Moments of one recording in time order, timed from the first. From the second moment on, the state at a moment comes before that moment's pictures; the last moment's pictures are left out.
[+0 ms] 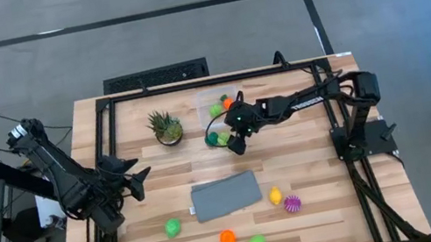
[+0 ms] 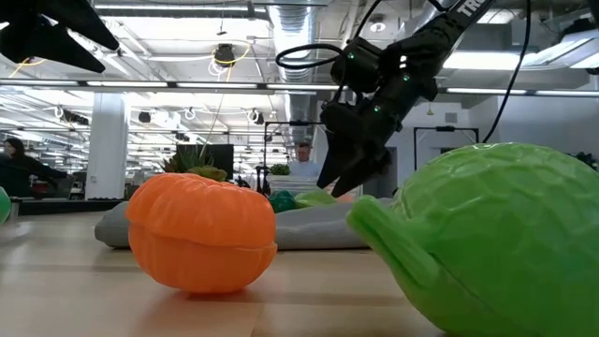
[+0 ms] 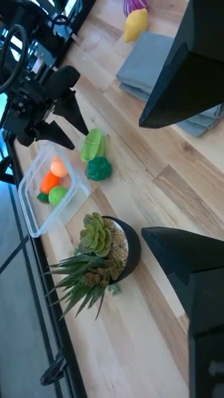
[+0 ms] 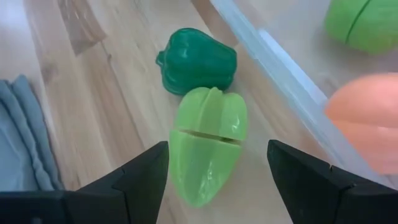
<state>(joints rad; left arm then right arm) -0.89 1.00 0.81 -1.37 -1.06 -1.84 -0.21 1.79 1.02 -0.16 -0.08 0.27</state>
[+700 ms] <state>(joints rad) -0.89 1.00 0.81 -1.37 -1.06 -1.84 -0.18 1.79 1.02 -0.17 -0.02 0.36</state>
